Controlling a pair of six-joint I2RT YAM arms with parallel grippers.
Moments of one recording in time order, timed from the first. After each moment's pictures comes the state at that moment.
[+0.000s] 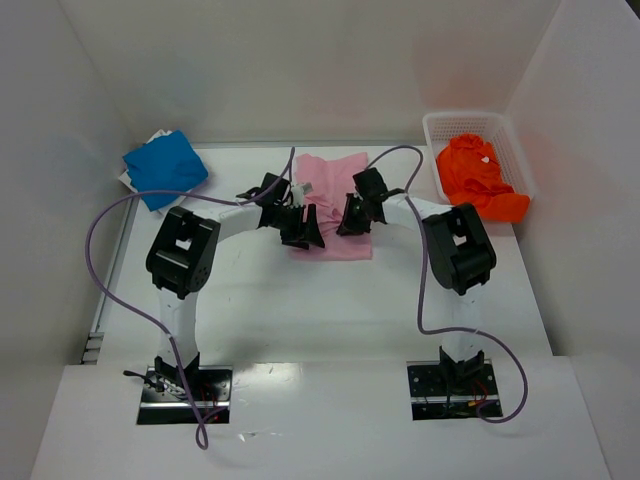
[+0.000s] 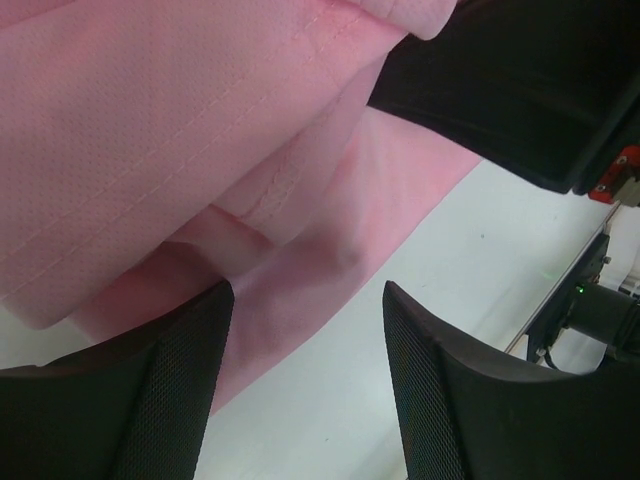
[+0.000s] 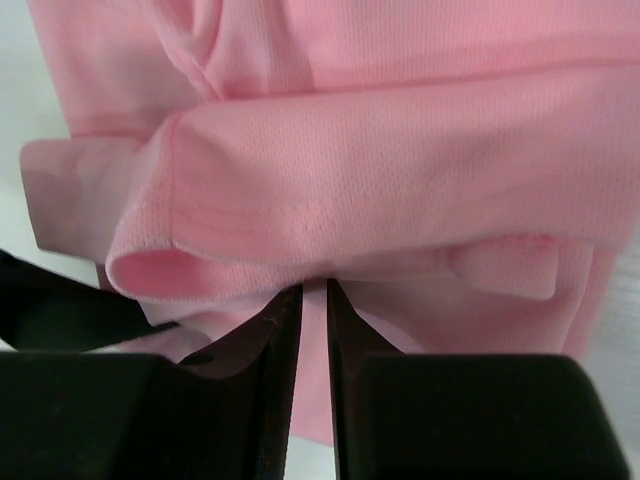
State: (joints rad) left arm -0.40 2.06 1.36 -0.28 0.61 -0.38; right arm 0.41 2.03 1.33 -0.28 -0.20 0.62
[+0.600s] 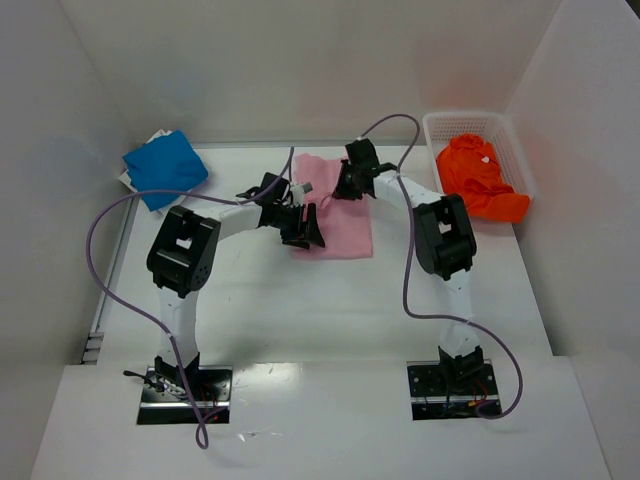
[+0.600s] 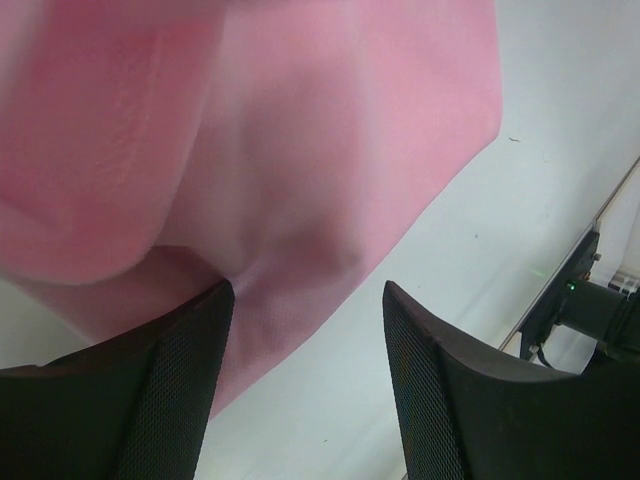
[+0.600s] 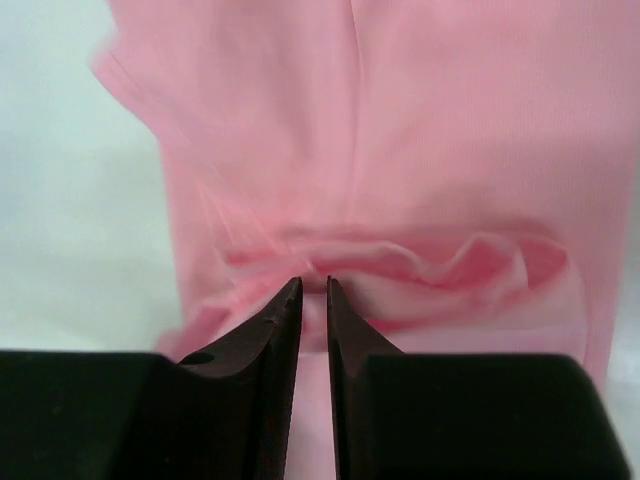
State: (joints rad) left arm -0.39 2.07 1.37 -0.28 0.63 -0.38; right arm 0.39 2.21 1.70 -0.32 -0.06 0.62
